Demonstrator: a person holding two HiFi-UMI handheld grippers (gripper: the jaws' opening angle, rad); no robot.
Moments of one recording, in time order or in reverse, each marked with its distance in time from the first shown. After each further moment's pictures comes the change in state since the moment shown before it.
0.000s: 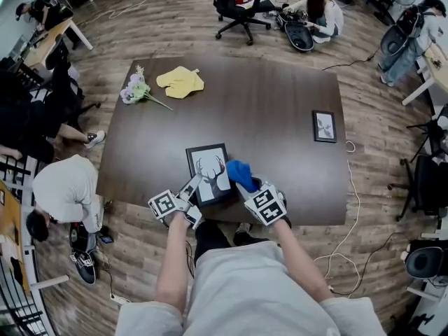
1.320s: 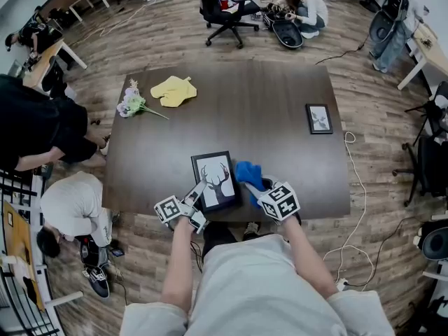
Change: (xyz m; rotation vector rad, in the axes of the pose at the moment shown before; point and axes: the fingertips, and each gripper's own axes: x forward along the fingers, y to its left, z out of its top) left arm 0.002 0.008 -0.026 0.041 0.103 -0.020; right arm -0.030 -0.018 -0.026 0.237 -0.068 0.011
